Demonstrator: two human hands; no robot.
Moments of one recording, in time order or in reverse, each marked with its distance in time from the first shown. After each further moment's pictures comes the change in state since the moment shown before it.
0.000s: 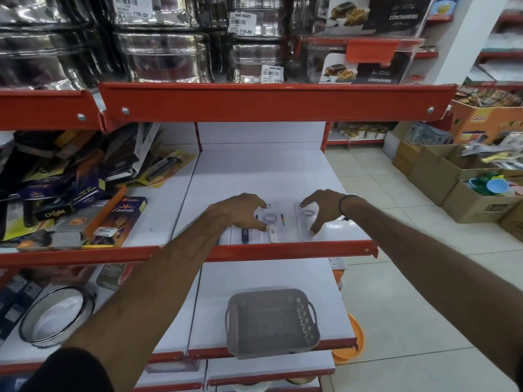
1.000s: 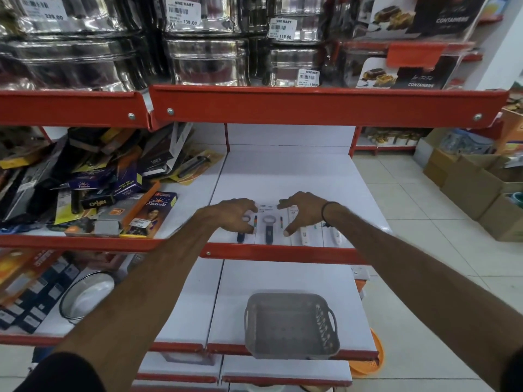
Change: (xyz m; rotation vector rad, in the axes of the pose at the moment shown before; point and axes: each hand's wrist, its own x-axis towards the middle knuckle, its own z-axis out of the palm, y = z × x) left_hand -0.040 -0.064 0.000 -0.156 -0.020 -0.164; right_hand 0.030 -0.092 0.007 0.150 0.026 -0.189
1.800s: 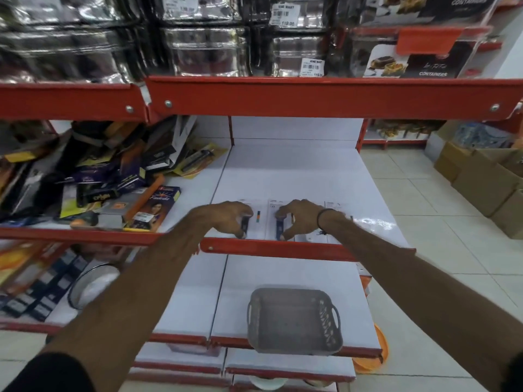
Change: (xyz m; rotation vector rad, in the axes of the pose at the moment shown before) left_hand -0.010 -0.015 0.006 0.091 -0.103 -0.072; right_hand 0.001 -0.007 0.025 -0.089 -0.041 -0.063
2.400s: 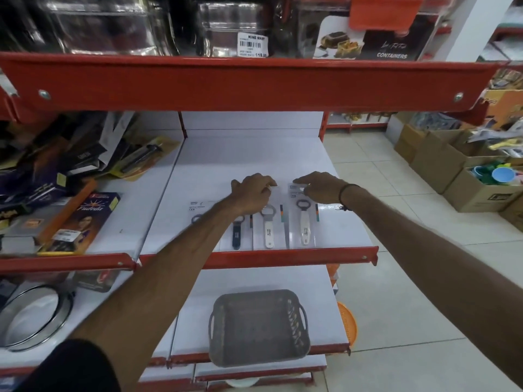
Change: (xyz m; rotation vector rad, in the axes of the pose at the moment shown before) left_hand 0.090 0.133 -0.004 -0.270 0.375 0.195; right_hand -0.016 0.128 -0.050 0.104 0.176 0.300
